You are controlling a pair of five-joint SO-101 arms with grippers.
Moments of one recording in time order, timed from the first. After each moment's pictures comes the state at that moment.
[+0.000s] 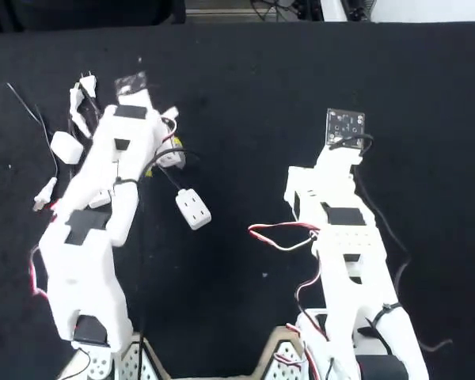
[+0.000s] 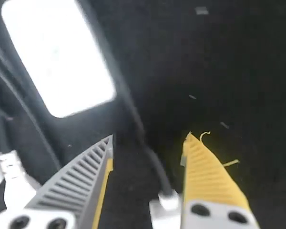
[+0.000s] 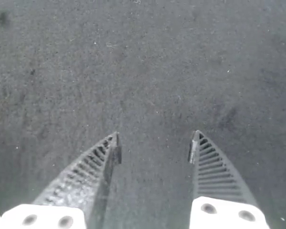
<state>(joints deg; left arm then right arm) 1.9 24.6 -4.3 65.2 24.2 0.9 -33.2 63.5 26.1 -7.9</state>
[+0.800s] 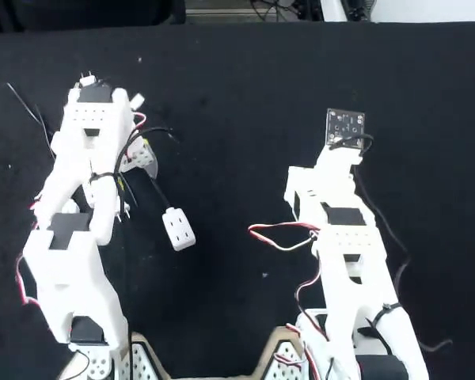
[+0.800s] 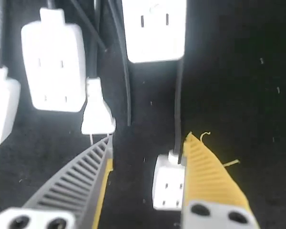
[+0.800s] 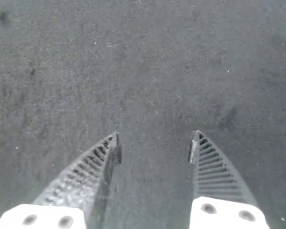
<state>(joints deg) -4.6 21.0 -13.8 91.0 26.0 0.9 -33.2 63.5 26.1 -7.9</state>
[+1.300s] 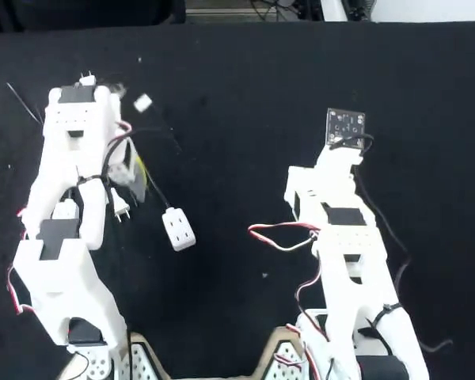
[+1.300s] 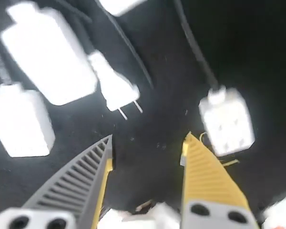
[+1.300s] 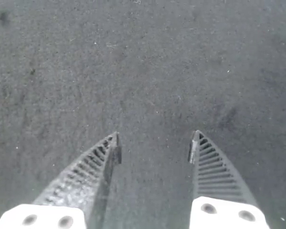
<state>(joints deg) -7.7 17.9 -10.0 97.9 -5.8 0.9 -33.2 63.5 26.1 -7.9</state>
